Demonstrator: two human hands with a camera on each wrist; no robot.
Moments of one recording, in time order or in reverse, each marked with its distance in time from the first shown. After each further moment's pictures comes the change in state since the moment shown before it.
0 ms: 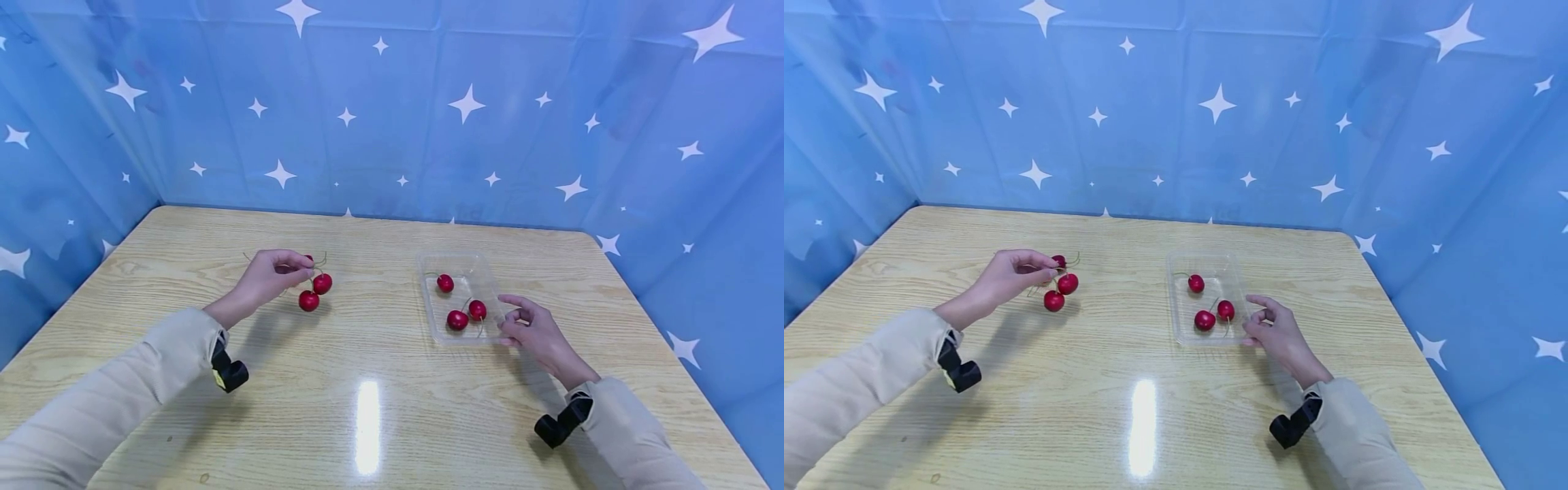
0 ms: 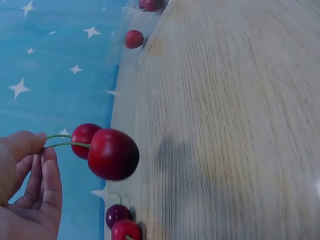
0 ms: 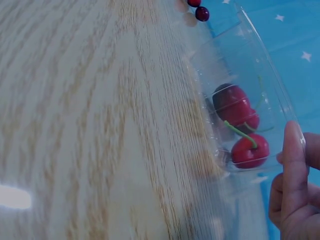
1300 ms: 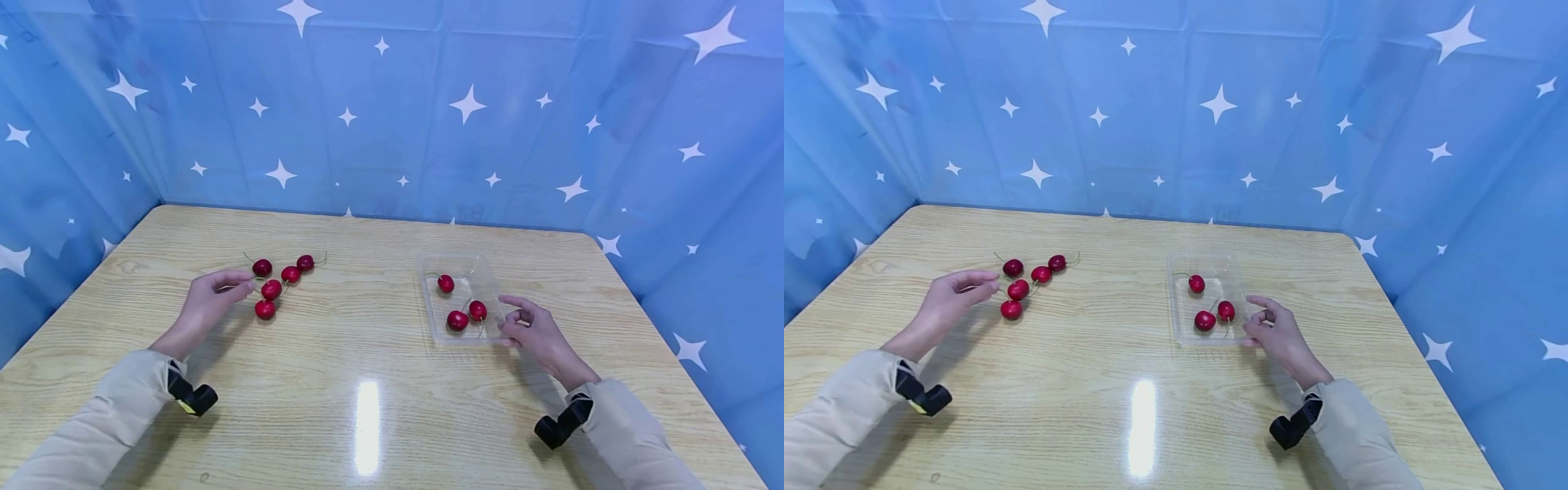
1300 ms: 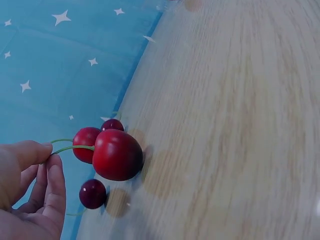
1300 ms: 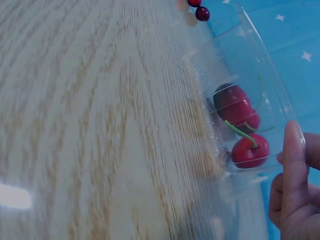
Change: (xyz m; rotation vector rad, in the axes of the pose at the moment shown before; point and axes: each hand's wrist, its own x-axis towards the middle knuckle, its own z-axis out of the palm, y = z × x) left_hand -0.031 -0.082 -0.039 -0.047 0.234 -0.114; right_hand -0.001 -0.001 -0.001 -0.007 -0.005 0.000
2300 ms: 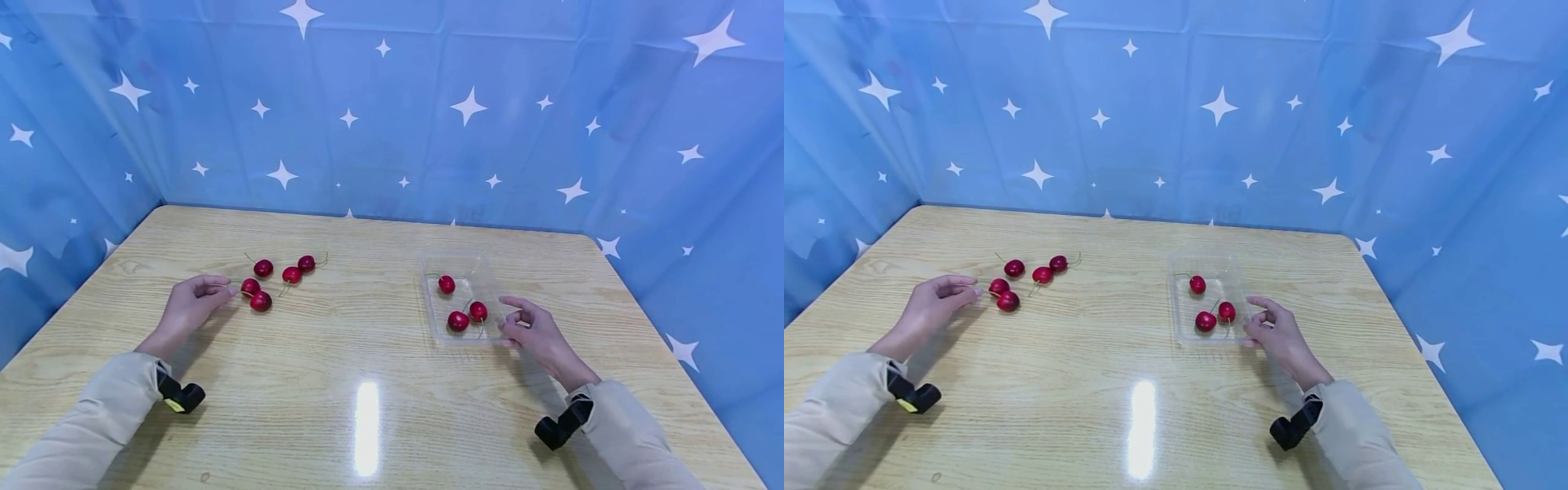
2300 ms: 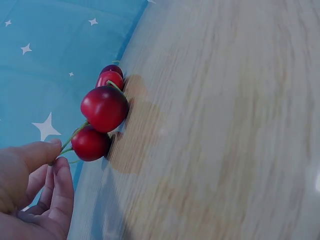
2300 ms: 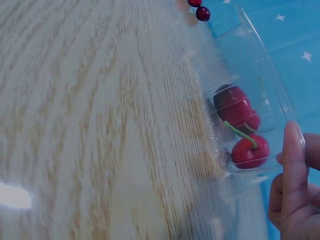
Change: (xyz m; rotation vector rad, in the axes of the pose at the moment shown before) left_hand -0.008 -0.006 -0.023 0.151 0.048 -0.008; right_hand -0.001 -0.002 0.001 -0.017 0.013 0.021
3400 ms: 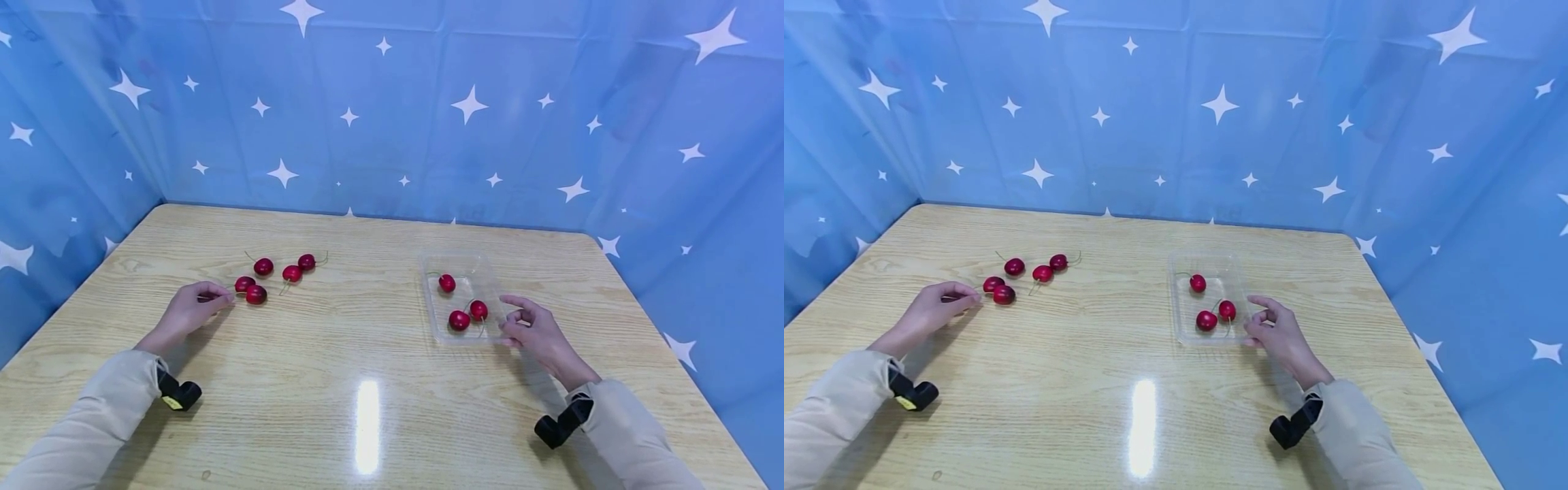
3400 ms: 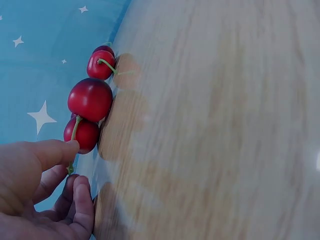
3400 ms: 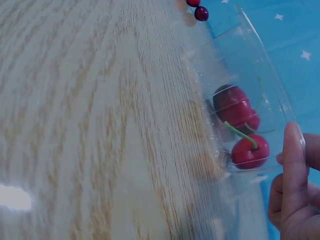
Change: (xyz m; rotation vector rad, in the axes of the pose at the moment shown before) left_hand 0.003 -0.011 -0.002 0.161 -0.108 0.009; right_hand 0.000 -0.001 0.000 0.015 -0.006 -0.003
